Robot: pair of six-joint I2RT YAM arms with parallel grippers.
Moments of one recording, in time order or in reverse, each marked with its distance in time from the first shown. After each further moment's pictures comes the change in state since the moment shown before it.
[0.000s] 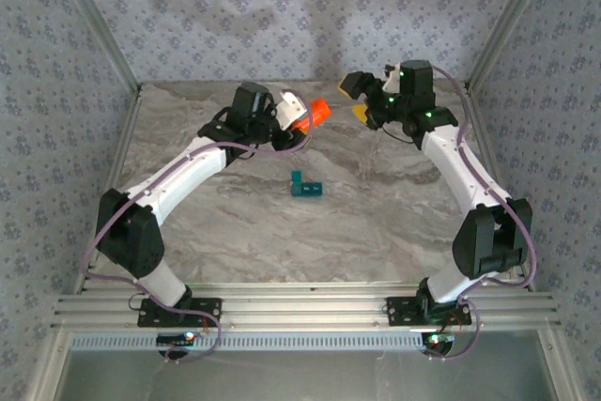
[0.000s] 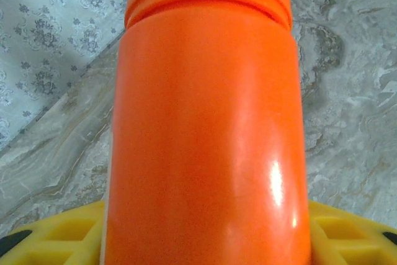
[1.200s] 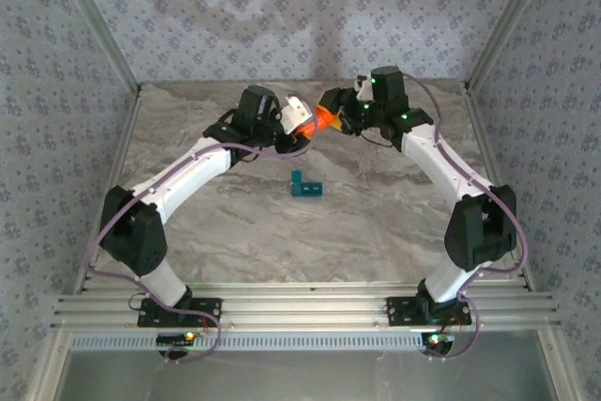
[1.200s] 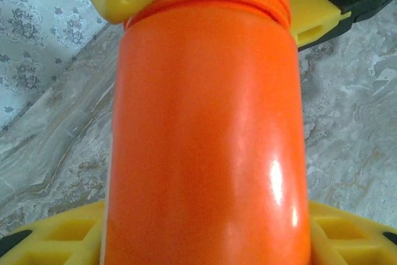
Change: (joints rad) left arm -0.019 0.021 0.000 -0.012 -0.006 0.009; right arm 0.116 0.074 0.013 0.013 -0.001 0.053
